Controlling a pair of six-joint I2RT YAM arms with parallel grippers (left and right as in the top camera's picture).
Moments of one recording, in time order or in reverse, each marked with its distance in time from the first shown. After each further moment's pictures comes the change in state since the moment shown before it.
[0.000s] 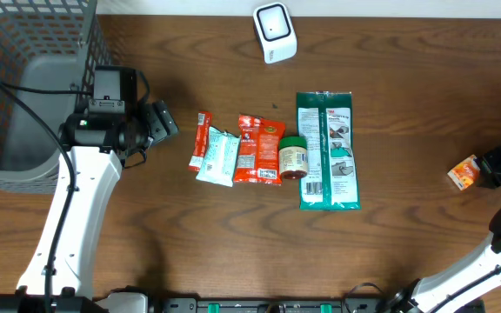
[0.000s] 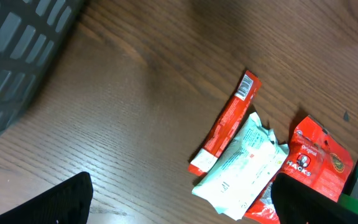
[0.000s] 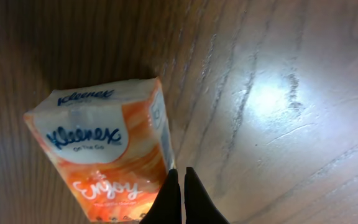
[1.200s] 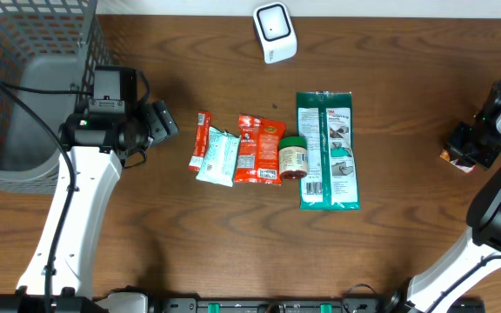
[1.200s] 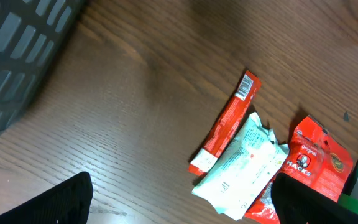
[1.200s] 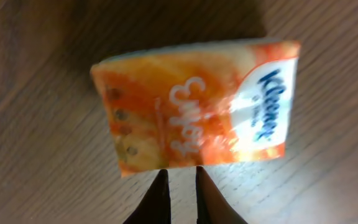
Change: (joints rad) left arm 0.000 0.000 0.000 0.000 0.000 0.000; right arm 0.234 -0.003 0.001 0.068 0.109 -0.190
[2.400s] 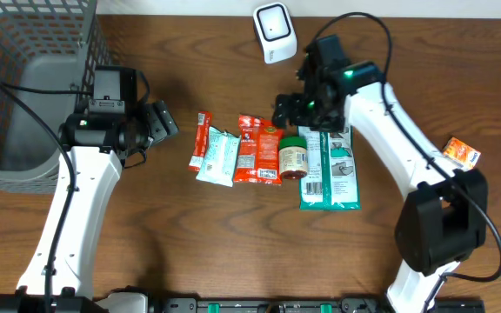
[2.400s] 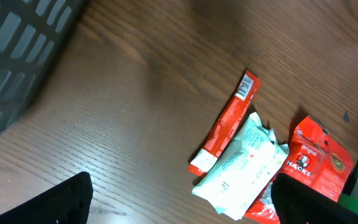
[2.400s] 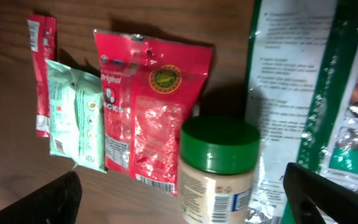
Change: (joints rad) left arm 0.000 0.000 0.000 0.000 0.000 0.000; right arm 0.861 -0.136 0.124 0.016 -0.267 0.172
